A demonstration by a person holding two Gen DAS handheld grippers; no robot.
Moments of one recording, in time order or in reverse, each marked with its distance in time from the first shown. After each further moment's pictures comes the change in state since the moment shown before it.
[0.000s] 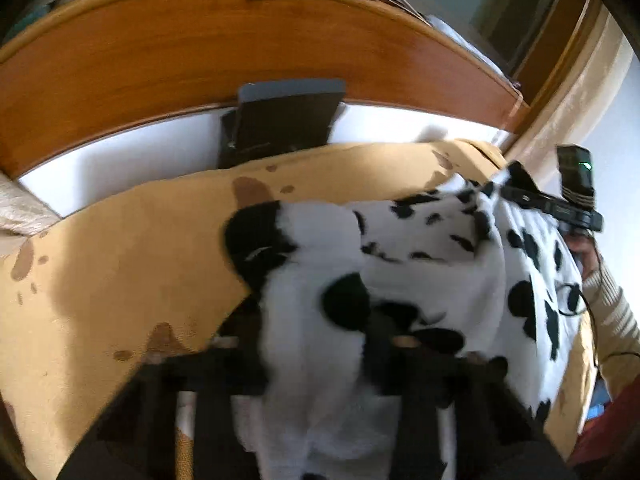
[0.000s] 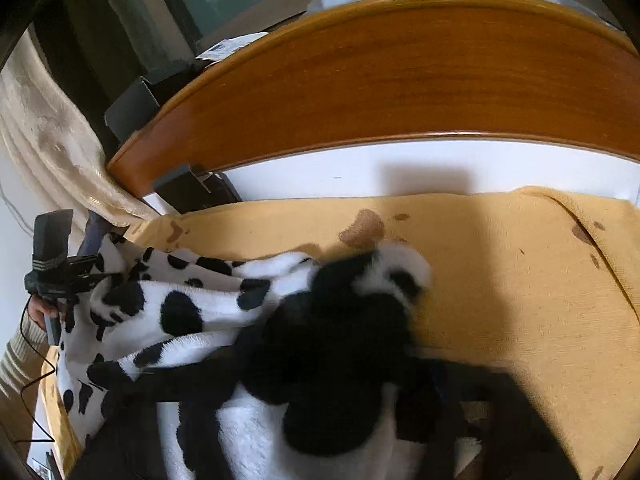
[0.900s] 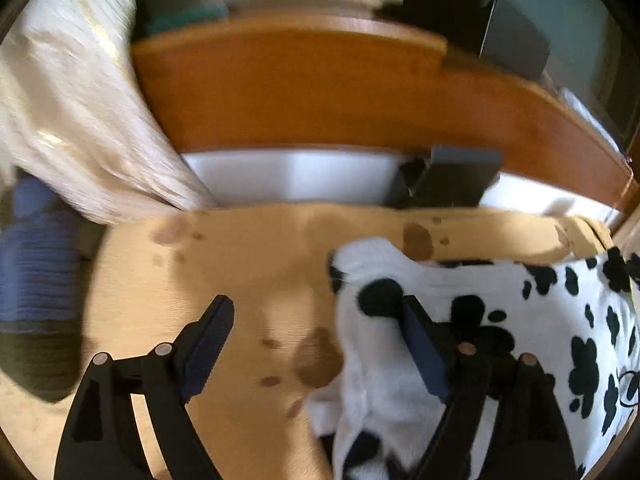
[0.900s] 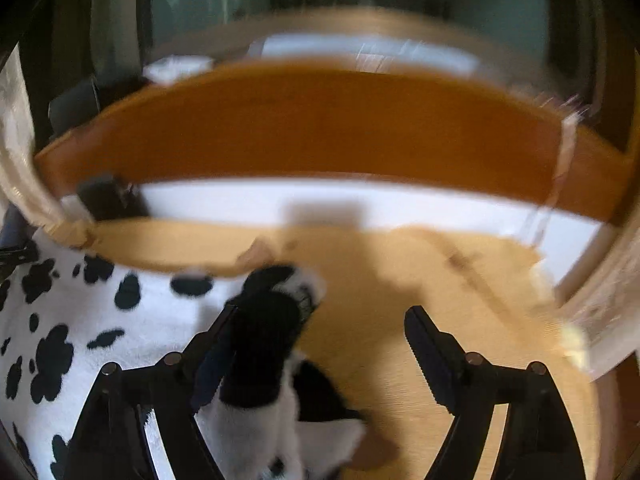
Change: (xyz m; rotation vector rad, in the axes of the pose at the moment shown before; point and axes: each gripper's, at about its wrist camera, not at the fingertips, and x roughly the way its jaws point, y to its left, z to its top) left arm -0.054 0.018 -0.008 -0.204 -0.153 0.470; right arm -0.050 0.010 0.002 -0.128 -0.169 -0.426
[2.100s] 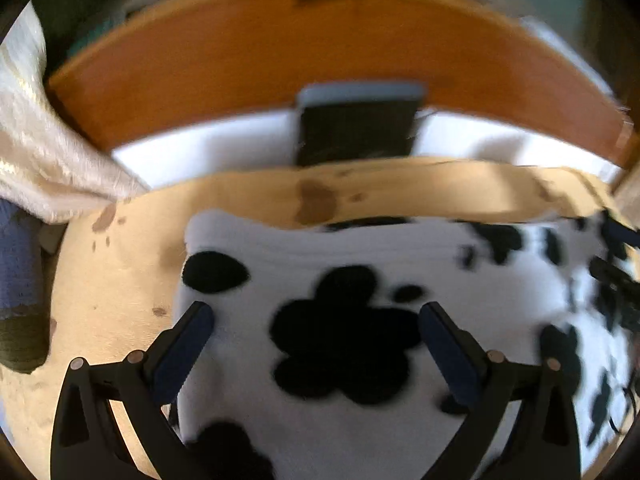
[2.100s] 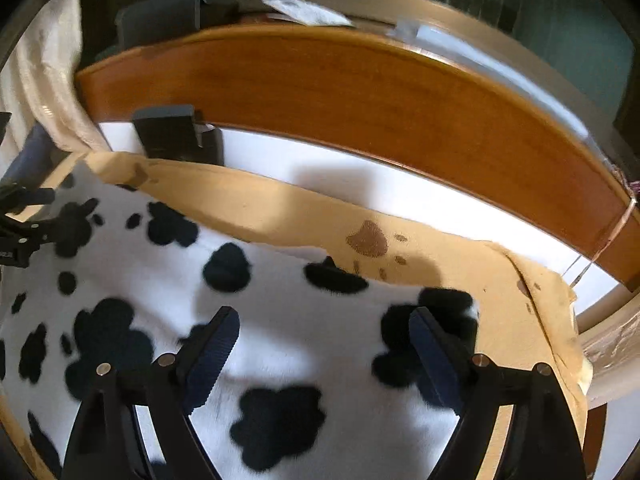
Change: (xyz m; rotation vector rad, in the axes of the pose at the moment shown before) left arm 0.051 -0.078 -0.003 0.068 0.187 0.017; right arm 0.063 0.095 0.003 -0.196 0.280 0.071
